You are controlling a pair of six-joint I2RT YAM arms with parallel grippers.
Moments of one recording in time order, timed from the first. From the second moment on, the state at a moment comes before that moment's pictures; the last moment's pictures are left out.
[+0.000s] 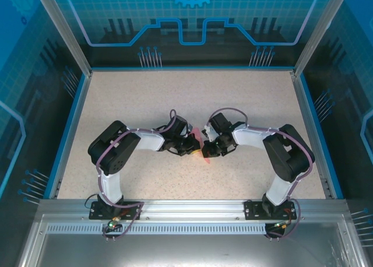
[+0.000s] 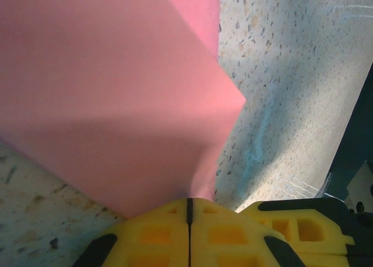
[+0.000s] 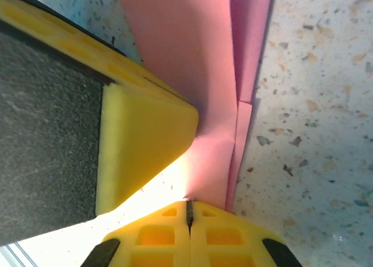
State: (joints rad) left arm -0.62 1.90 0.90 0.10 0.53 -1.03; right arm 0.56 1.73 0.90 -0.46 -0.45 0.34
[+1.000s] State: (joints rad) left arm -0.63 1.90 0.95 -0.02 0.51 -1.00; right arm 0.55 1.58 0.87 -0.52 -0.48 0.37
